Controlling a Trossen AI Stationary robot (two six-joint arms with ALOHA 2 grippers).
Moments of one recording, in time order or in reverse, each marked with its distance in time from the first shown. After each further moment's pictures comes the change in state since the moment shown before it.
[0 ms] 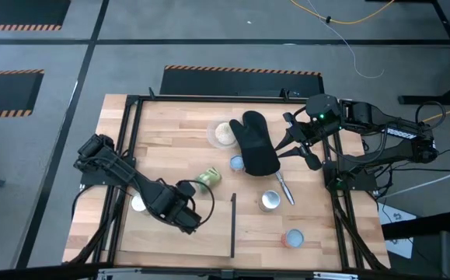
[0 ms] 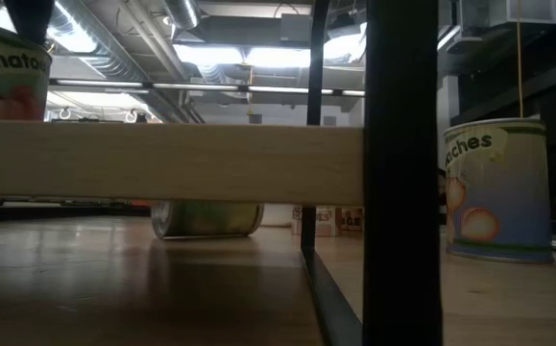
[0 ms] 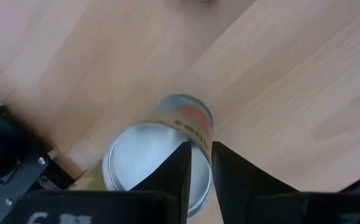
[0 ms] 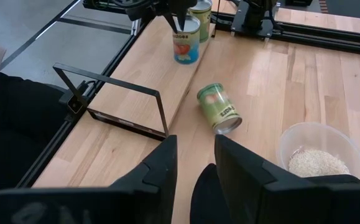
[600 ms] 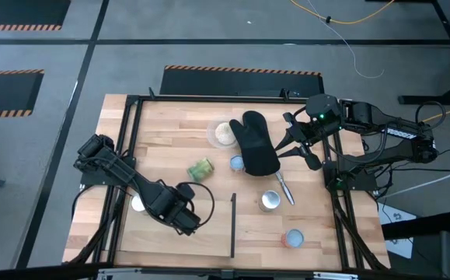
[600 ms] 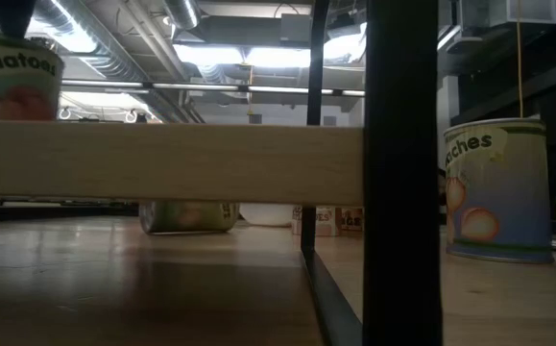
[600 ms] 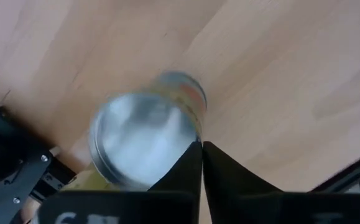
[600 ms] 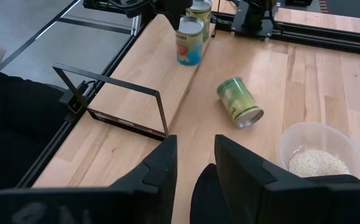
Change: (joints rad) left arm -0.008 0.000 0.000 0.000 0.043 0.061; right arm 0.000 0.000 0.000 0.000 0.000 0.000
